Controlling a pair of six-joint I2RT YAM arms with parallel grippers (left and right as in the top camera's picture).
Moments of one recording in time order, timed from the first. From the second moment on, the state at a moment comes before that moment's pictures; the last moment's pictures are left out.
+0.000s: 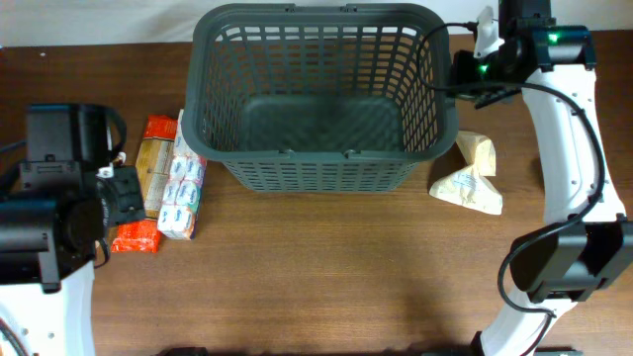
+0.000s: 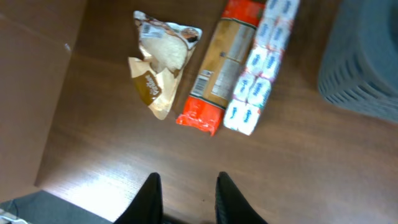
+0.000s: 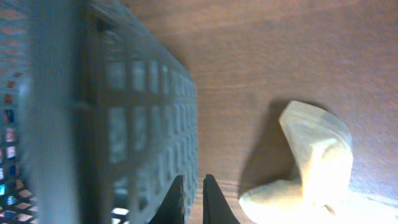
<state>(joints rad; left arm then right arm) 0.03 1.30 1.86 -1.63 -0.33 -0.13 -0.01 1.96 2.07 -1.25 -0.23 0.16</state>
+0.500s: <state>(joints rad) 0.15 1.63 1.86 -1.52 -0.22 -0.02 -0.64 1.70 2.07 -1.36 -0.18 0.19</state>
